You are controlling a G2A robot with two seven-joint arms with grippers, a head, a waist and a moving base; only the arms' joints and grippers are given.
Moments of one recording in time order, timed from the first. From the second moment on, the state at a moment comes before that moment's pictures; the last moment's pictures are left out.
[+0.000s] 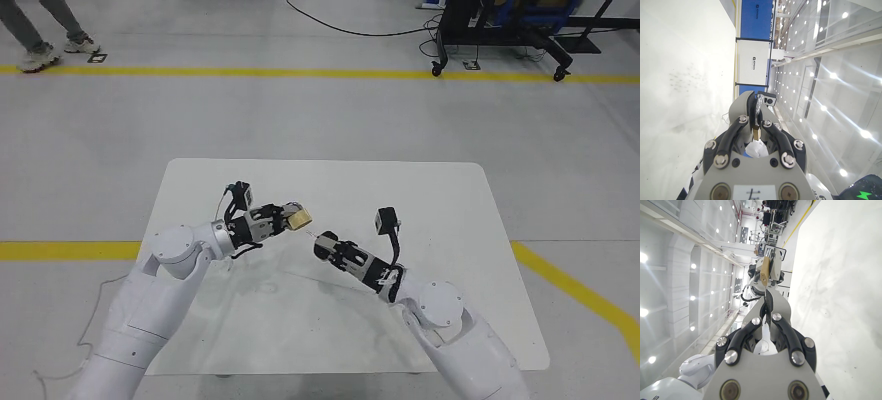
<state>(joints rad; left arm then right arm) 1.10 -1.11 -1.14 -1.40 -0.53 0.09 -0.84 -1.48 -1.24 1.10 -1.76 0.20 -0.06 0.46</state>
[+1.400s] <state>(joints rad) 1.17 -1.10 -1.21 -1.47 -0.50 0.10 -0.81 -1.45 -1.27 1.02 -1.79 0.07 0.02 0.26</state>
